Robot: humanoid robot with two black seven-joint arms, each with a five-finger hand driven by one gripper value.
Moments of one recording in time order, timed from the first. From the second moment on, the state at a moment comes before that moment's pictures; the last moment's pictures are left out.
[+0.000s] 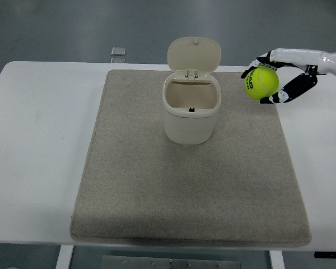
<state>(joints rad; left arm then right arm) 0.05 0.00 -0.04 -0.12 0.01 -0.12 -0.04 1.28 -0.78 0.21 1.19 -1.19 0.40 0.38</state>
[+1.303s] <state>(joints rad) 0.05 0.00 -0.04 -0.12 0.01 -0.12 -0.04 1.34 -0.49 0.14 1.13 -1.11 0.33 0.31</state>
